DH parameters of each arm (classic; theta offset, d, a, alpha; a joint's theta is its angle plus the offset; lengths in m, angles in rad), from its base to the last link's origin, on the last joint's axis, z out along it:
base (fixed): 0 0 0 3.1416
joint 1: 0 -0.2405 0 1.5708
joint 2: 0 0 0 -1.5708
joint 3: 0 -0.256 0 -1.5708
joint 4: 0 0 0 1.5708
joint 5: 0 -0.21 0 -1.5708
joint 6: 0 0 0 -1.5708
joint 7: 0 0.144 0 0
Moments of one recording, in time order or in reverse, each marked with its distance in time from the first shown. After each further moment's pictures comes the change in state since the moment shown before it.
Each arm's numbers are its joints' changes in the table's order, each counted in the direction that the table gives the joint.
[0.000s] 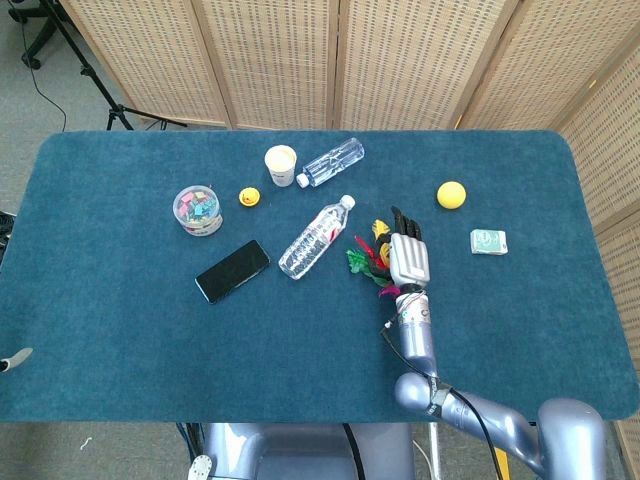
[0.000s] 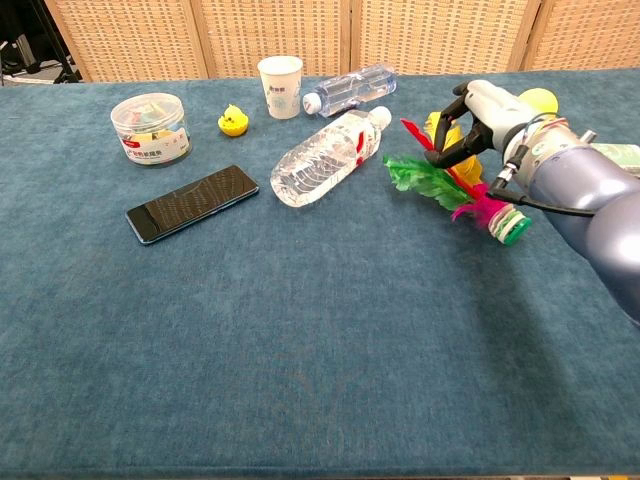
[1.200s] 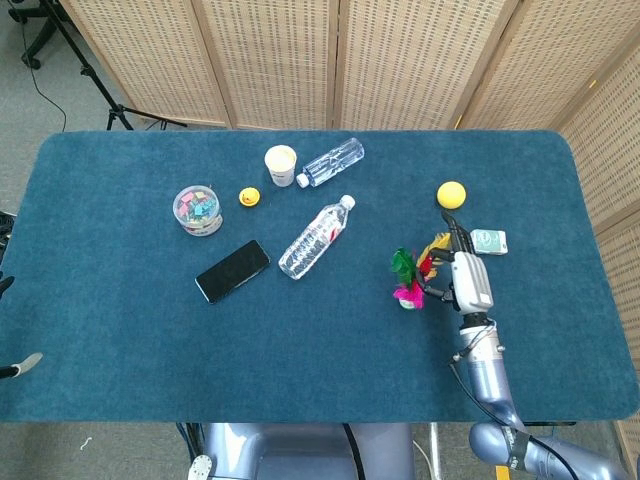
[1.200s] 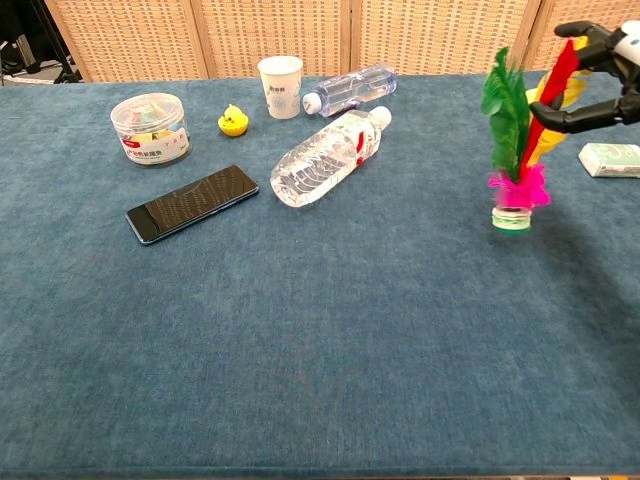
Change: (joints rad) left arm -0.008 -0.017 -0.017 0.028 -0.039 -0.033 0.073; right arm 0.299 0.305 0.169 0.255 0.429 -0.145 0.530
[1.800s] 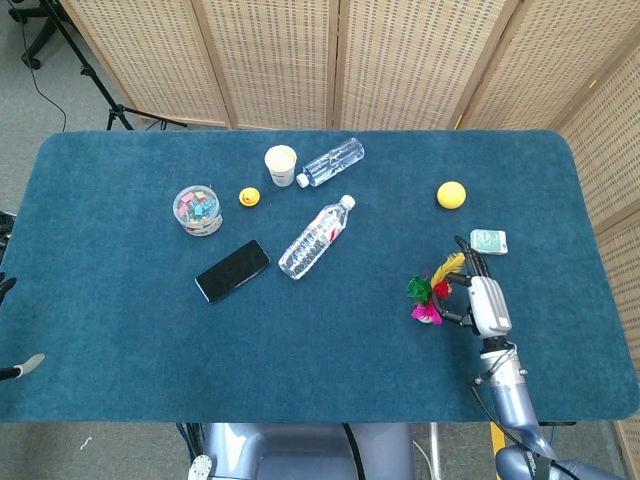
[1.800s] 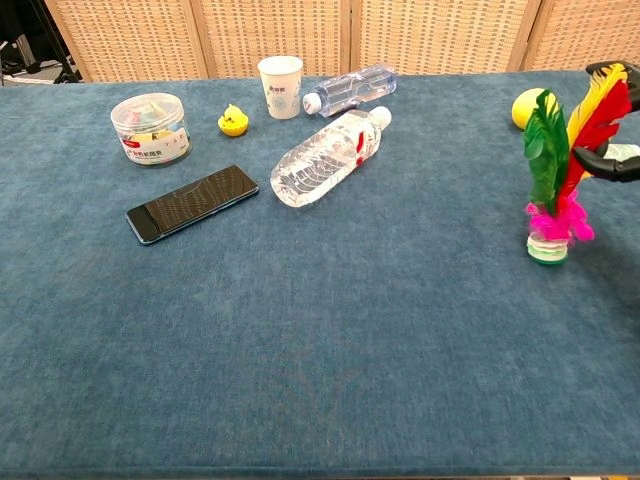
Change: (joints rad) left arm -0.004 -0.004 -0.003 0.010 -0.005 -0.011 0.017; right arm 0.093 0.040 0.121 -0.071 0.143 -0.041 0.171
